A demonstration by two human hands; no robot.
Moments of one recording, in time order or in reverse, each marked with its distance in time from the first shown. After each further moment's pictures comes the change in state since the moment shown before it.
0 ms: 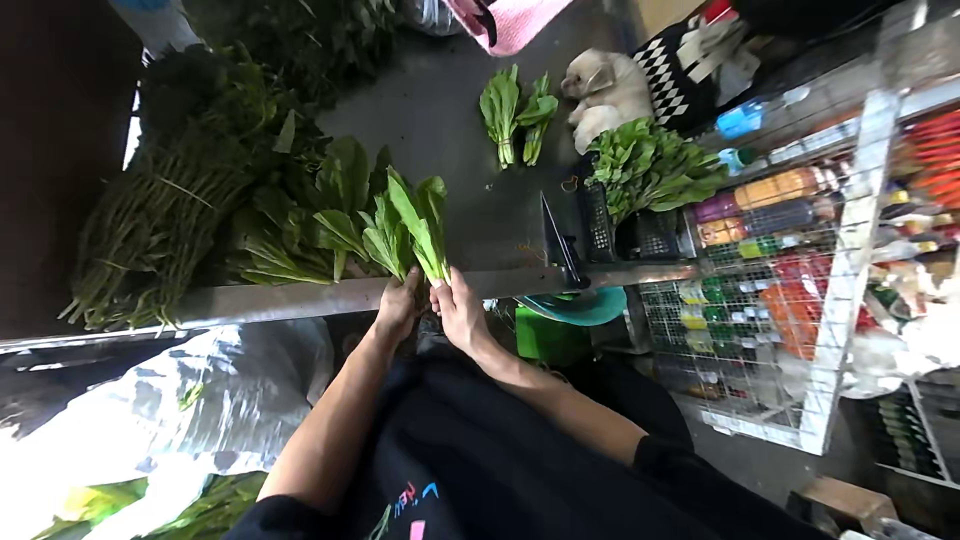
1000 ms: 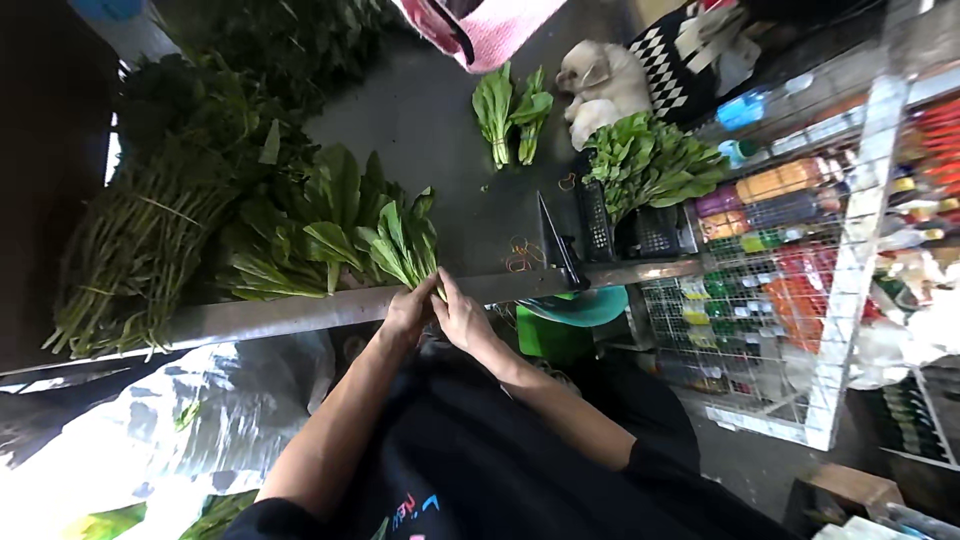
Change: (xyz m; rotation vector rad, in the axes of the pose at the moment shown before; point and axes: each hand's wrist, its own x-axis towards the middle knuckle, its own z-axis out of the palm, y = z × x) left_hand 0.014 -0.004 0.016 -0.021 -0.092 -0.124; right_hand 0.022 0.022 -0.015 -0.499 -0.186 0.065
